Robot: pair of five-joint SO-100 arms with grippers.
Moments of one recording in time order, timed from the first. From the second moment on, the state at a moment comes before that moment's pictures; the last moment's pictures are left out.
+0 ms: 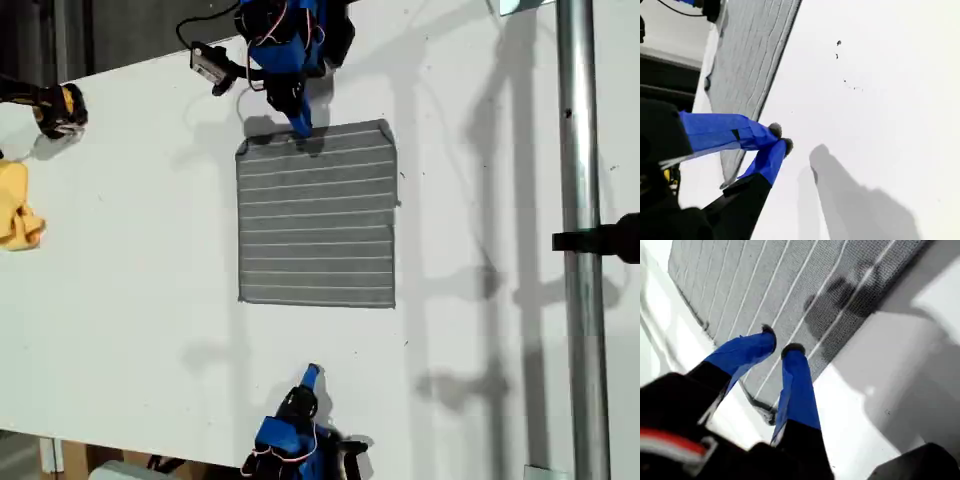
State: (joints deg) arm 0 -5.8 198.5 178.4 73.9 -55.8; arm 1 4.8 188.4 166.9 81.4 87.0
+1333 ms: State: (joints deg) arm 0 -9.6 198.5 178.4 73.5 -81.6; arm 1 -11.7 160.6 137.7 78.6 85.8
